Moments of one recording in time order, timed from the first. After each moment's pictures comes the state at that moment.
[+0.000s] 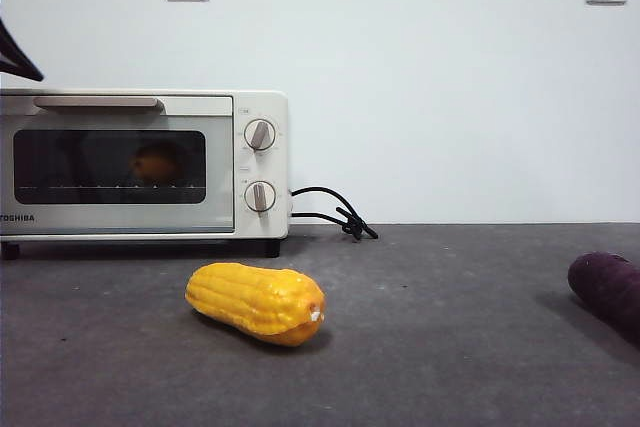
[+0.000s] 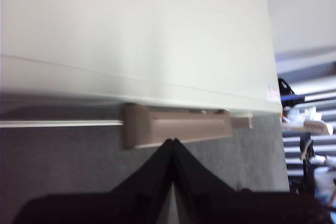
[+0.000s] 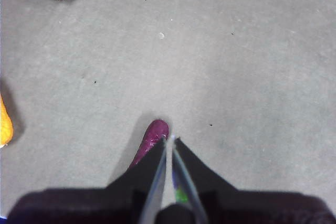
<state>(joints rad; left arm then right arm) 0.33 1.88 1.77 -0.89 0.91 -0.18 0.68 1.15 1.64 -1.36 0.45 0.11</state>
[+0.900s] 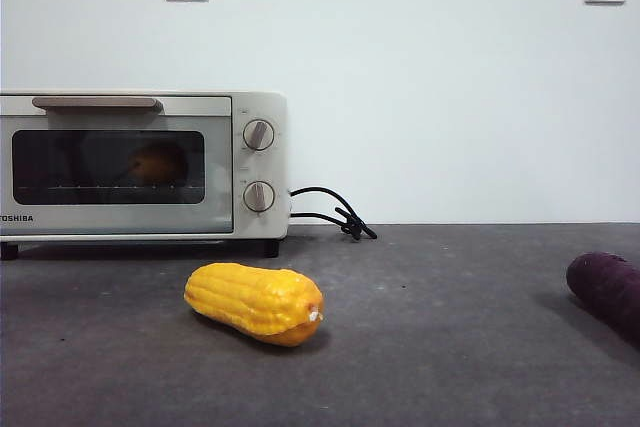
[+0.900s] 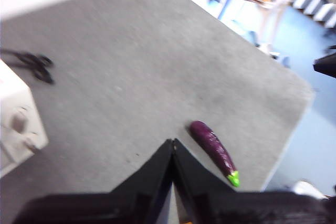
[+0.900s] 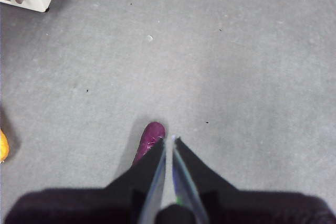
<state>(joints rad) -0.54 1.33 1.77 -0.95 0.30 -0.07 0.68 1.15 1.64 -1.36 0.48 0.19</state>
